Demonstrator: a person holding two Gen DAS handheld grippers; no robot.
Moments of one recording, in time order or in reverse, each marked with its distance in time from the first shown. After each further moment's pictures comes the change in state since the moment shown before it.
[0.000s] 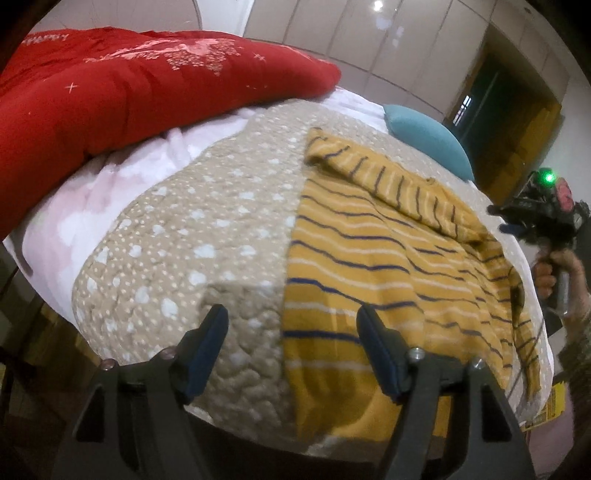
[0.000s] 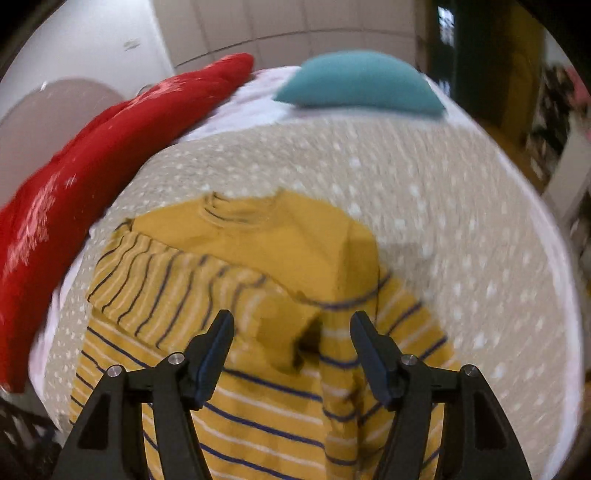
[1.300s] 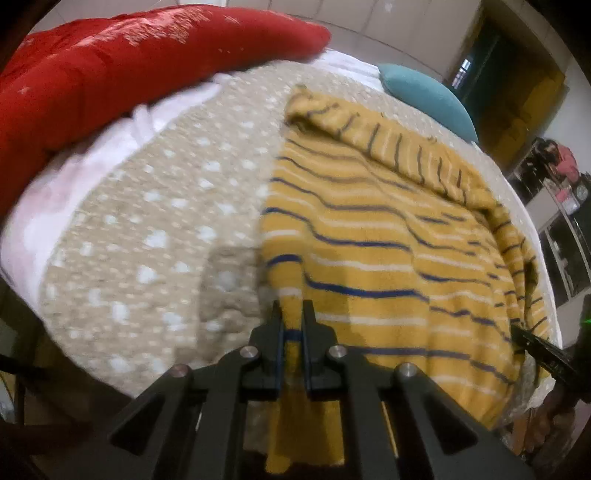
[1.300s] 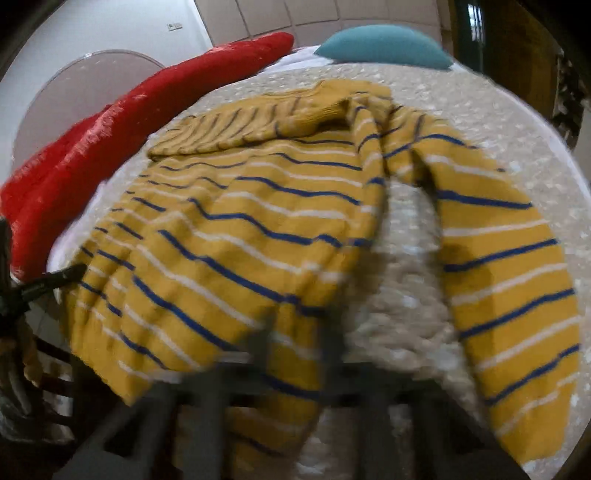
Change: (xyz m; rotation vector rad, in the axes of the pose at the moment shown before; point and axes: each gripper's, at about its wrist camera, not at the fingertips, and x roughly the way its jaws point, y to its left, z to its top) left arm 0.036 -0.020 0.011 0.050 0.136 0.030; right arm -0.046 0.009 -0.224 -0.072 0.028 0.150
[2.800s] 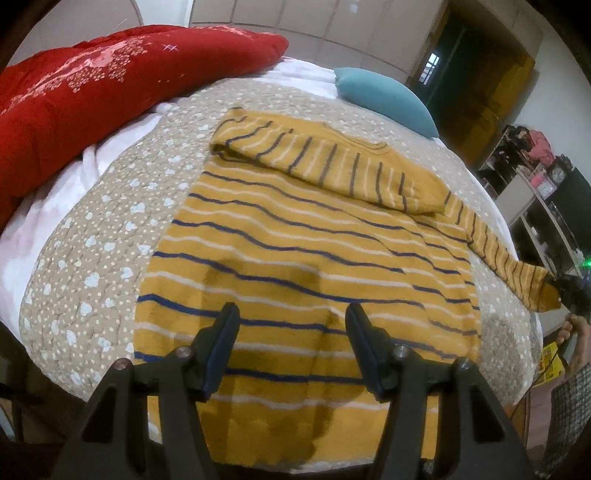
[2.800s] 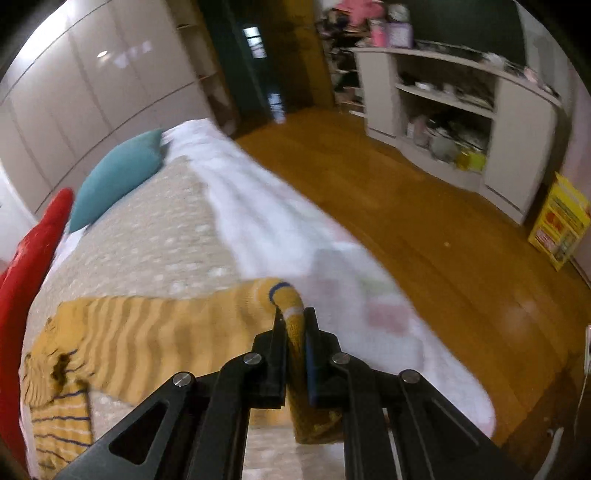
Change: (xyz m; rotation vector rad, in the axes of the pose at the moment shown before) left arm -0.008 -0.071 0.014 0.072 -0.024 -0.099; right arm -0.148 -0.289 0.058 0.588 -0.294 -0.495
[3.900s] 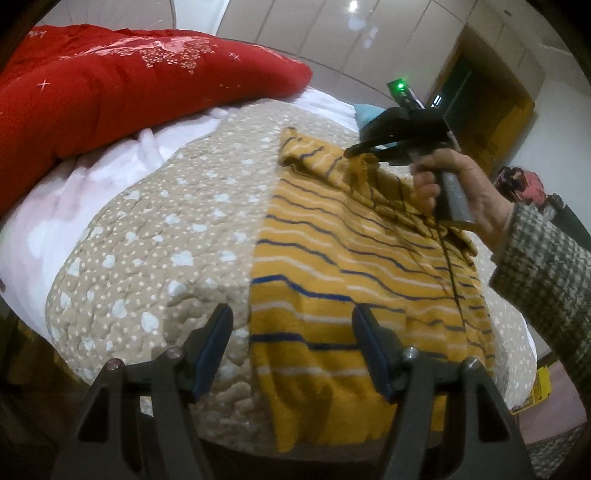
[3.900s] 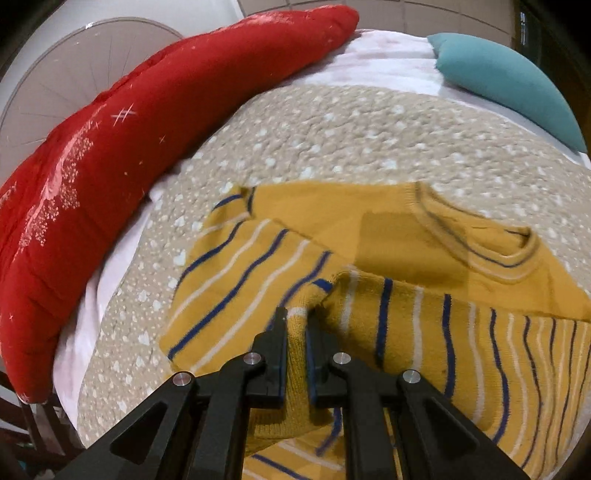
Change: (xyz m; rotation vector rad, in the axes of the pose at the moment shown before) left arm -0.027 0.098 -0.034 -0.084 -0.131 -0.058; right arm 0.098 0.606 -0.176 -0.730 0.402 0.482
